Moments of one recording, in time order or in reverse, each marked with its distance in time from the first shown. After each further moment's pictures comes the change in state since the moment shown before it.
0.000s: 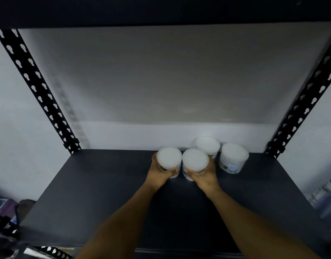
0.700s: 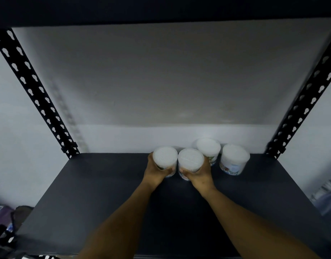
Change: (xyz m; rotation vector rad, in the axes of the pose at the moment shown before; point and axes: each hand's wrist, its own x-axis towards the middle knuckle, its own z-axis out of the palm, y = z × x) left_hand 0.017 0.001 -0.013 -0.007 0.013 -0.022; right_hand 0.007 -0.006 0.022 0.023 -0.002 0.014
